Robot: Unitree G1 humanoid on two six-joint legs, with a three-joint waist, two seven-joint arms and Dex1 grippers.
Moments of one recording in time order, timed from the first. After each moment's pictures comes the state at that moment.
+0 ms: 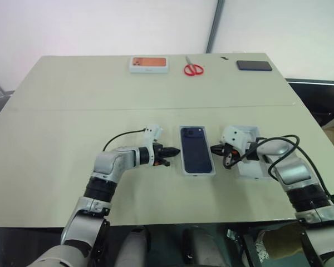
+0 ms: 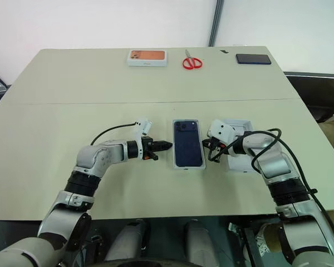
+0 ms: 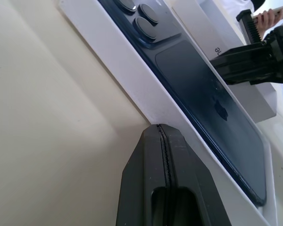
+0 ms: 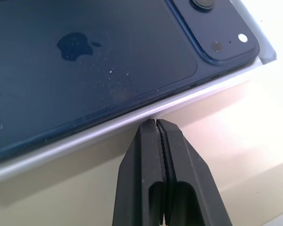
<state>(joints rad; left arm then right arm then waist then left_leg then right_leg) -0.60 0.19 -0.10 0.24 -0.48 0.89 -0.71 -0.49 -0.68 0.16 0.18 0.02 0.28 1.05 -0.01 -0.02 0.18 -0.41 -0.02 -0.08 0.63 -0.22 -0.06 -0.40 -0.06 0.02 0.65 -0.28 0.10</state>
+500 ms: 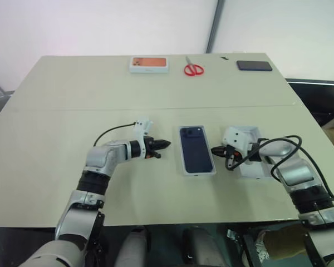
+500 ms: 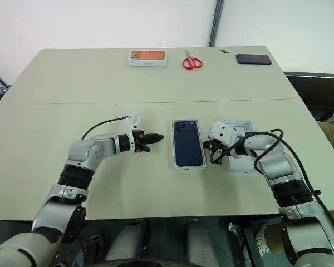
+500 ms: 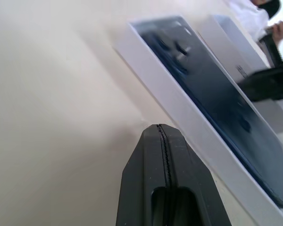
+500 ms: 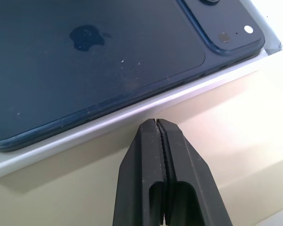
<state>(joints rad) -0.67 0.28 -0.04 0.35 -0.47 0.82 -0.75 -0.46 -0.72 0.15 0.14 0.02 0.28 1.06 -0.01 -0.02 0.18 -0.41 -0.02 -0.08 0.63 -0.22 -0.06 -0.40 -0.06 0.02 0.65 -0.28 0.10</state>
